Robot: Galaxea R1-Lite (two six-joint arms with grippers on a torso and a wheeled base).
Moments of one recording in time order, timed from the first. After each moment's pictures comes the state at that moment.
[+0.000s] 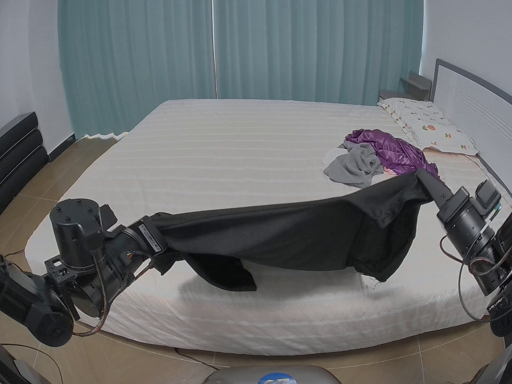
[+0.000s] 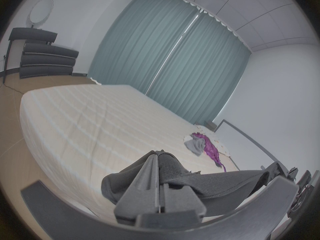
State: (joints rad) left arm -0.50 1.64 -0.41 -1.02 0.33 -0.64; right arm 0.42 1.55 -0.22 -1.55 -0.08 0.66
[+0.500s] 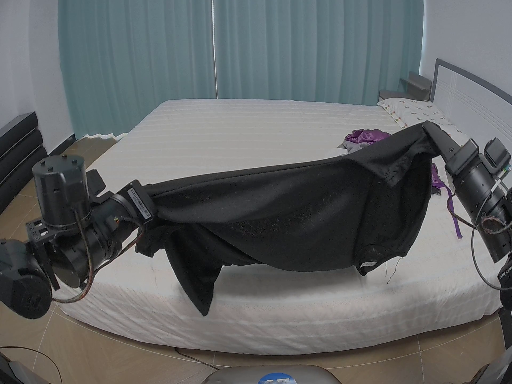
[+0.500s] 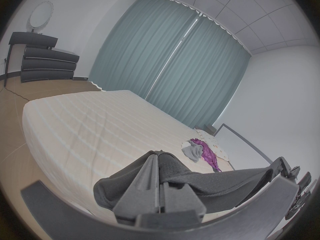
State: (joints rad) left arm -0.49 1.52 -0.61 -0.70 0.34 -0.64; right arm 0.43 1.48 -0.45 -1.38 -0.10 0.61
